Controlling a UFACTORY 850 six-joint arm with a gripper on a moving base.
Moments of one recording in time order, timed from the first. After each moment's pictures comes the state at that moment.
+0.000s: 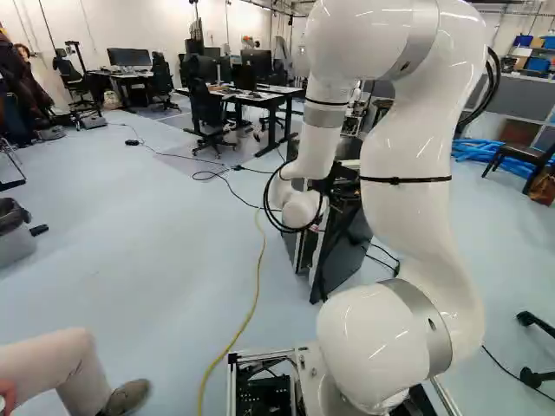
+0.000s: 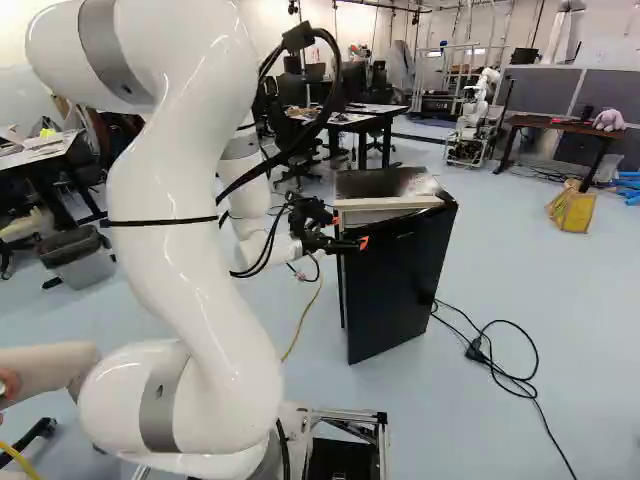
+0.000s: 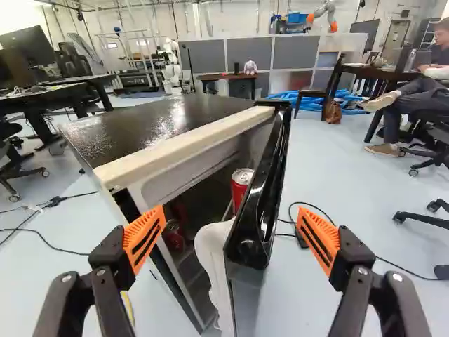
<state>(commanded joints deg) 6.7 -25.2 -28.7 51.3 74.5 0.0</state>
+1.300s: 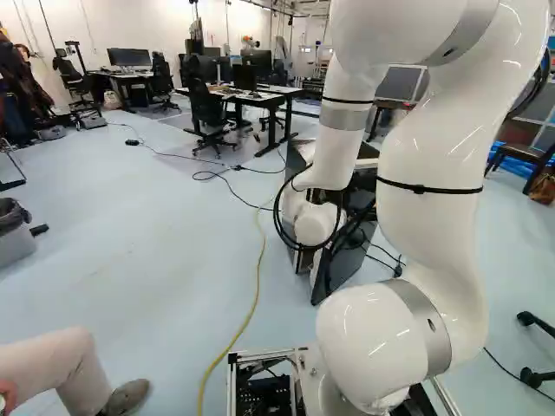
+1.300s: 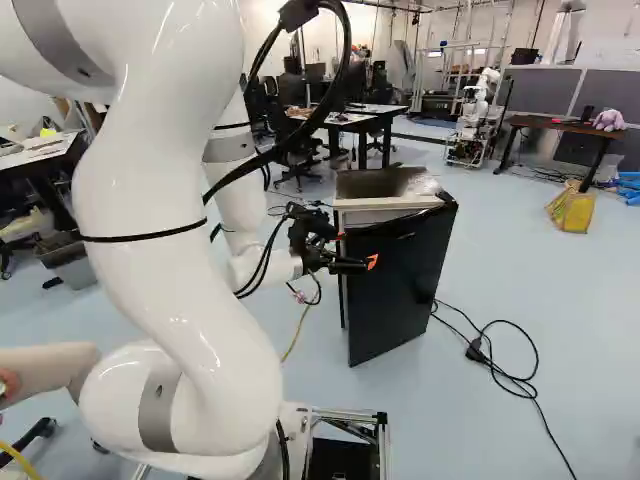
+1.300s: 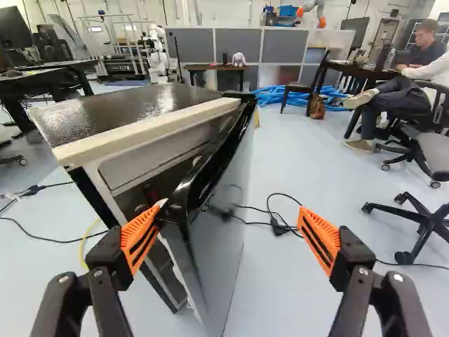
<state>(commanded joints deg) 4.1 -17.3 -17.4 51.3 74.5 0.0</state>
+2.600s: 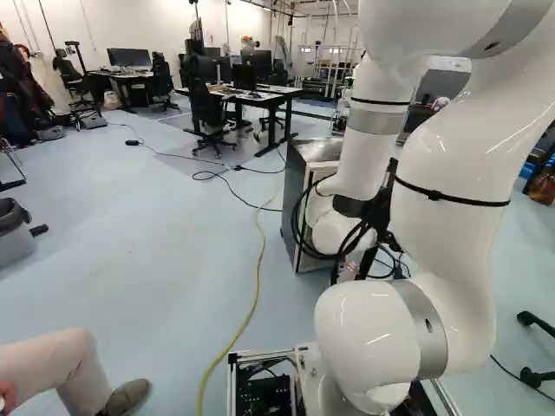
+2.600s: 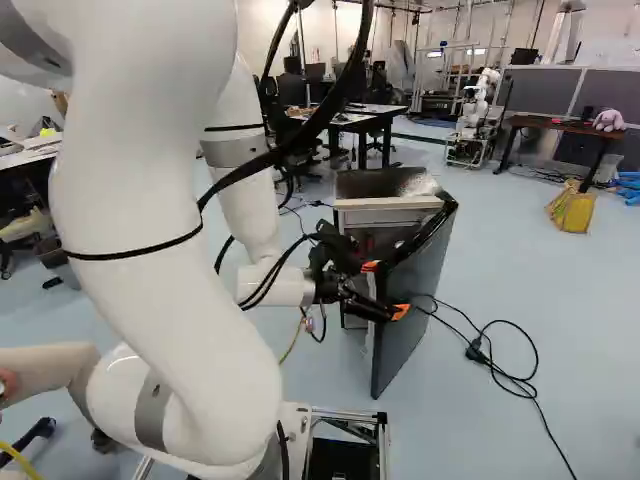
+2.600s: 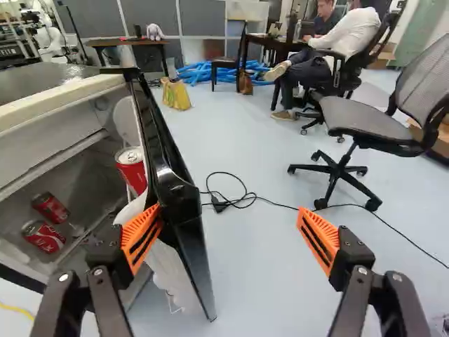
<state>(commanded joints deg) -5.1 -11.7 -9.8 61.9 70.1 0.0</state>
